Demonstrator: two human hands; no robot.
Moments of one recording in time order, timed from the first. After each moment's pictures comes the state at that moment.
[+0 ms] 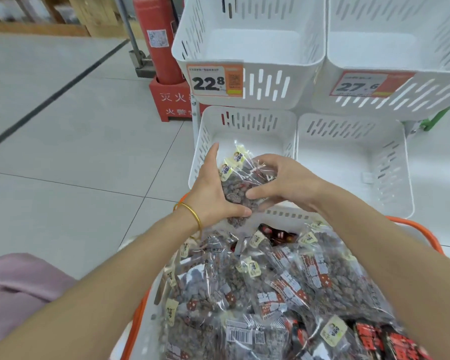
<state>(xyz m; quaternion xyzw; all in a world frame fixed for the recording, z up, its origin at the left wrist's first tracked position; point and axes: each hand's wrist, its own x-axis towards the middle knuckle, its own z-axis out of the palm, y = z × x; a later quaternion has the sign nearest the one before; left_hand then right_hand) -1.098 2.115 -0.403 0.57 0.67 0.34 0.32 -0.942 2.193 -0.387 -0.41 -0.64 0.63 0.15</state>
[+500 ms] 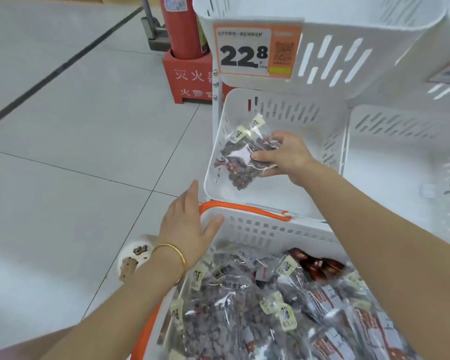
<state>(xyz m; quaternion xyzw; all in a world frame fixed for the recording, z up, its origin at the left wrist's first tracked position) -1.170 2.109 -0.494 0.52 0.81 0.17 0.20 -1.039 2.308 -0.472 -0.50 -0.57 0.60 0.24</state>
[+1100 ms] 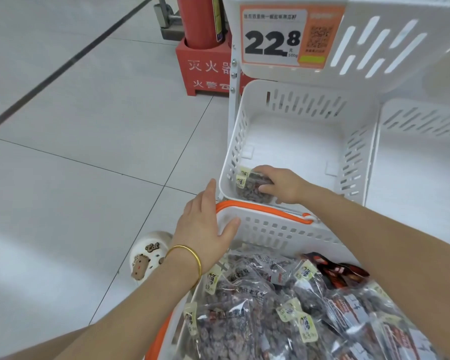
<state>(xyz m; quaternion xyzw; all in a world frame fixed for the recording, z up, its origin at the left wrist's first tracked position) -1.173 2.111 -0.497 0.53 0.80 0.19 0.21 -1.055 2.303 -0.537 -0.39 -0.85 0.34 -0.08</state>
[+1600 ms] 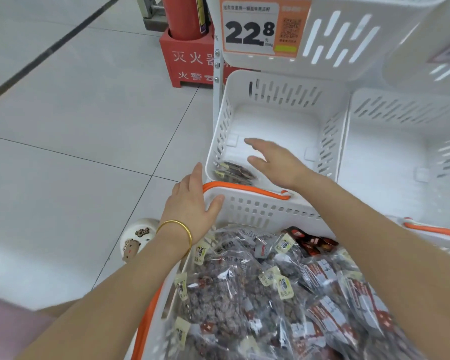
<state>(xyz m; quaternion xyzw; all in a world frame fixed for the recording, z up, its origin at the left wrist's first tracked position) -1.172 2.112 -0.492 0.52 0.81 0.17 0.20 -1.031 2.270 -0.485 -0.40 -0.86 0.31 0.05</state>
